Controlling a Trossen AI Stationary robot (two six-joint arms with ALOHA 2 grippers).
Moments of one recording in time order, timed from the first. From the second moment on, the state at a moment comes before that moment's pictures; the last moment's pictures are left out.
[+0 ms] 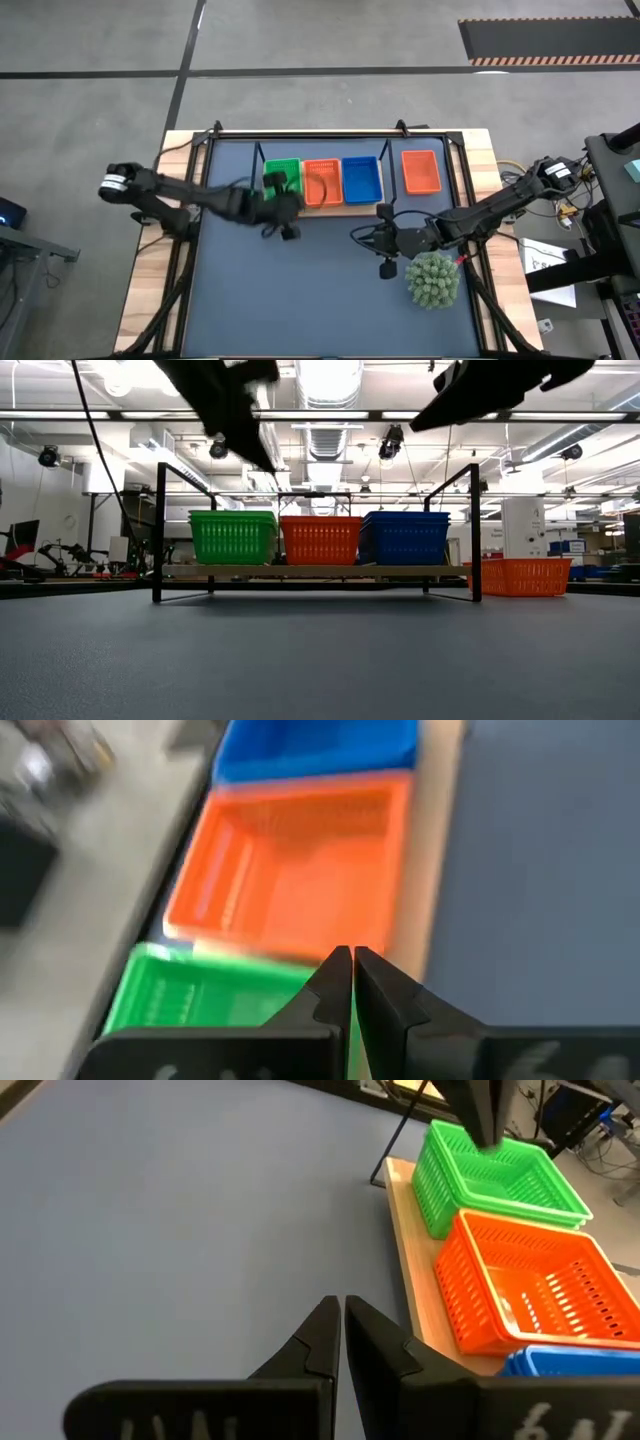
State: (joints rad) left arm -0.11 1.42 1.06 -0.48 -0.56 -0.06; right arm 0.39 1.31 0.80 -0.09 0.42 -0.03
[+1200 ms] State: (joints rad) left arm -0.06 1.40 1.02 -0.36 -0.26 -0.02; right arm 0.39 1.27 1.20 -0.85 0.36 0.17
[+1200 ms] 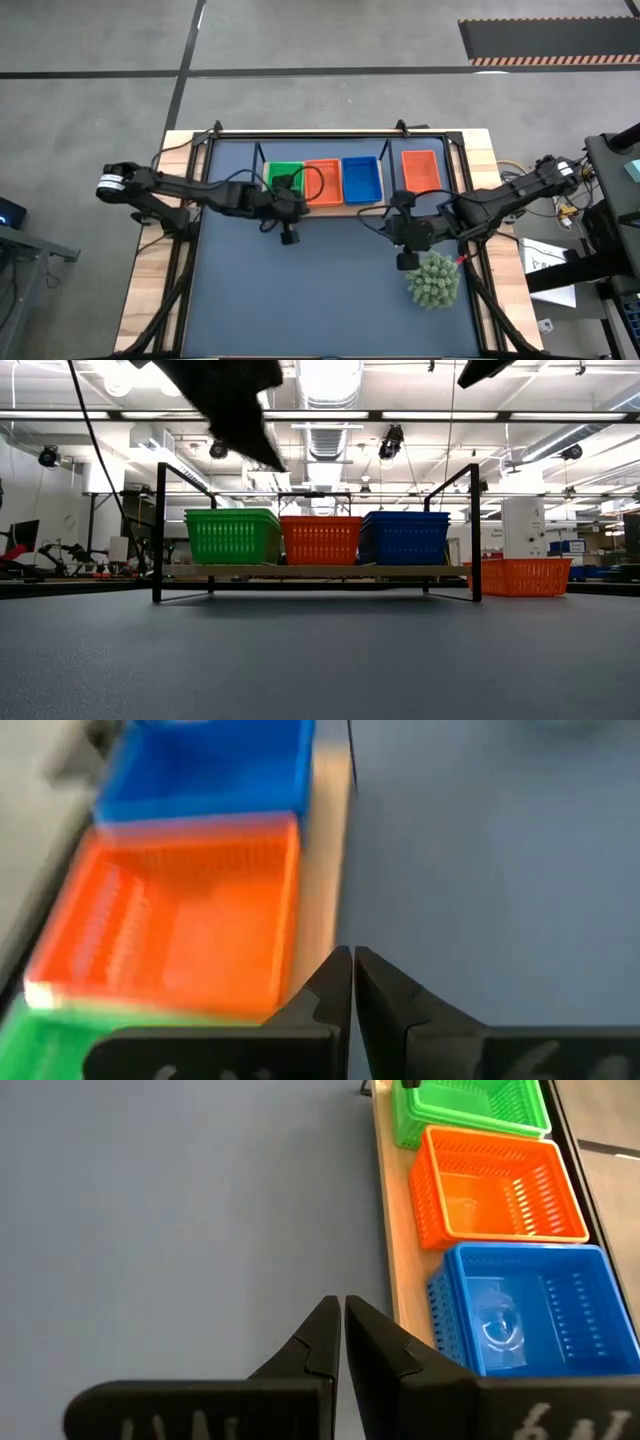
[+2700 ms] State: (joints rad) left arm -0.02 1.48 1.04 -0.30 -0.18 0.03; right arm 0.39 1.26 1.16 -0.86 0.36 0.21
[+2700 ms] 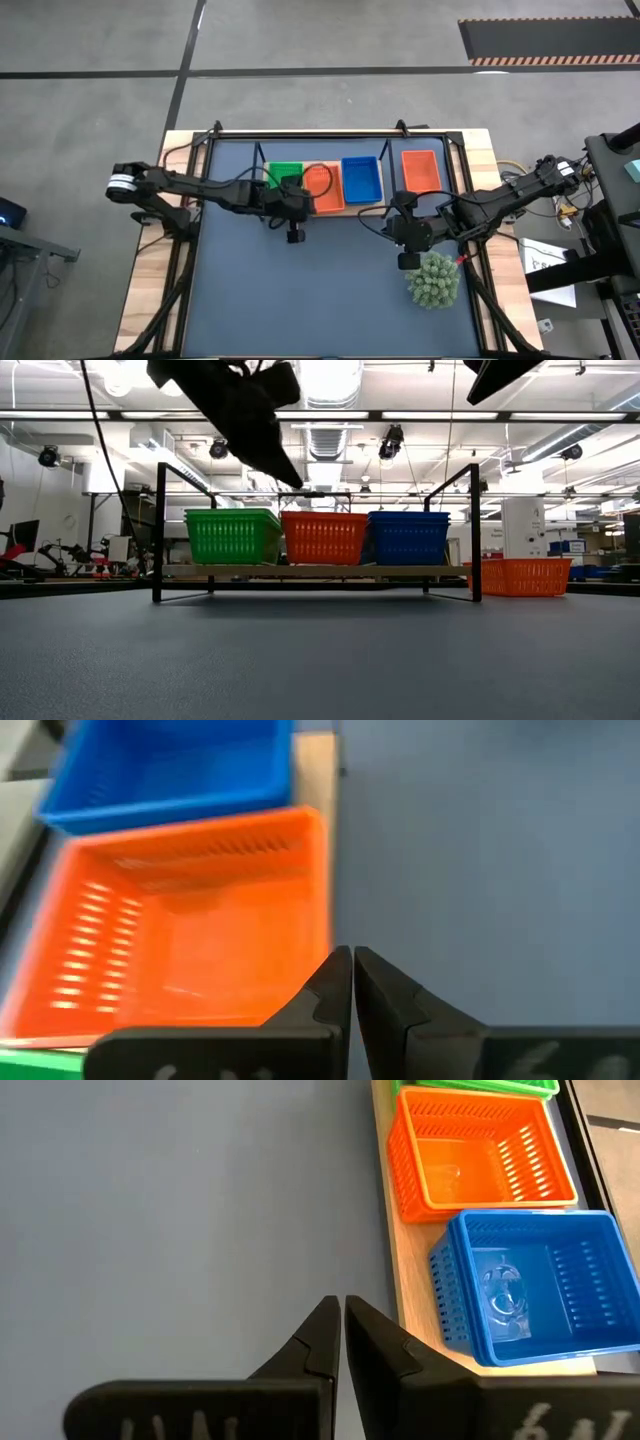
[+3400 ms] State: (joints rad) left arm -0.03 1.57 1.03 -0.30 -0.33 -0.02; right arm 0.39 1.26 1.16 -0.86 0.36 0.21
